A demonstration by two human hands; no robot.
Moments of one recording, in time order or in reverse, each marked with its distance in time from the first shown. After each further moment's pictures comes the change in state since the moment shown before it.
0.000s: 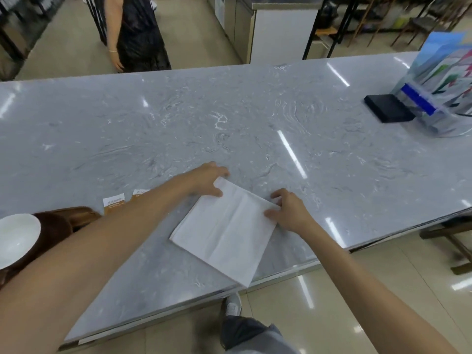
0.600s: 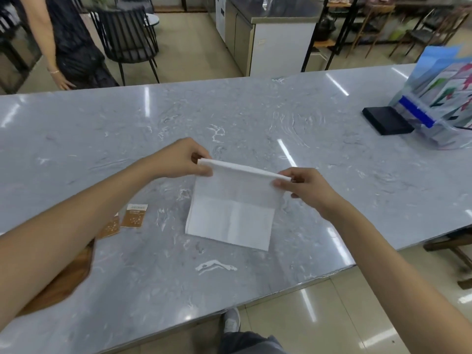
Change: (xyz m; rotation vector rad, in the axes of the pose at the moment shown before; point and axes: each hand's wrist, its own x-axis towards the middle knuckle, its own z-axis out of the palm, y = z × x) left_hand -0.045 0.007 -0.095 -0.317 0.235 0.146; right_hand 0.012 -0.026 -0.098 0.451 0.000 -0.231
